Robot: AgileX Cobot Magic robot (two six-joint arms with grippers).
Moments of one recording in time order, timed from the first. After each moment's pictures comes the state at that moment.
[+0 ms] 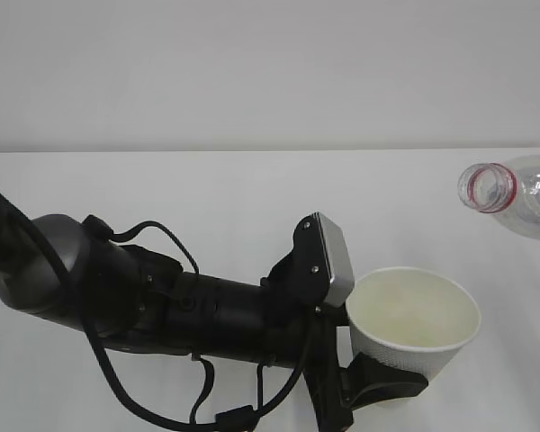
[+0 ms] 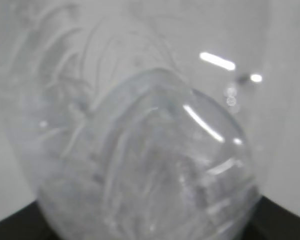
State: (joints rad) left arm -0.80 2.10 -0.94 0.94 -0.90 -0.48; right arm 0.13 1.04 -0.25 -0.03 -0.43 -1.19
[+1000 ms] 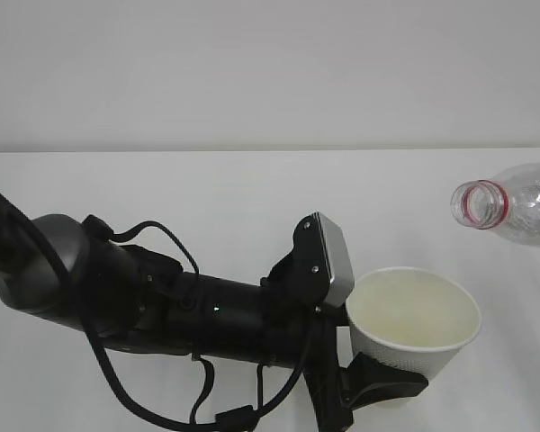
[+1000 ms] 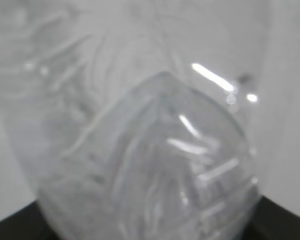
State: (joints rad) left arm -0.80 2.10 -0.94 0.94 -0.90 -0.48; right arm 0.13 1.04 -0.25 -0.03 -0.43 -1.29
